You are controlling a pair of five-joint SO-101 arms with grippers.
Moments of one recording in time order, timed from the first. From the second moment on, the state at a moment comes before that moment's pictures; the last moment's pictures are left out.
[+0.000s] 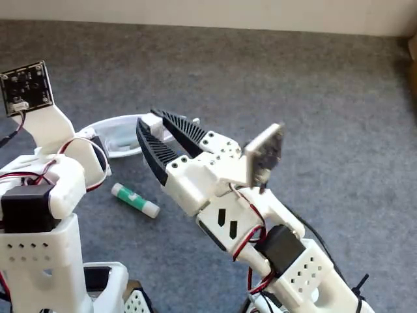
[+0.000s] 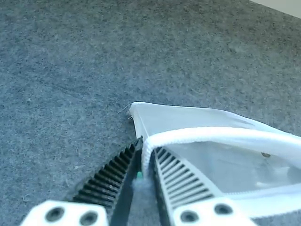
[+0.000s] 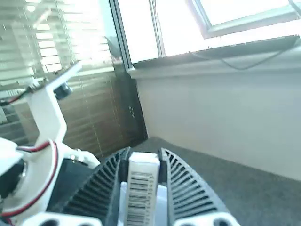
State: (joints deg) left arm -8.9 -48.7 15.8 85.8 20.7; right arm -47.9 -62.1 48.2 10.5 -10.8
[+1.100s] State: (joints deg) left arm -8.8 -48.7 15.8 85.8 20.7; right arm -45.3 -39.6 63.3 -33.5 -5.6
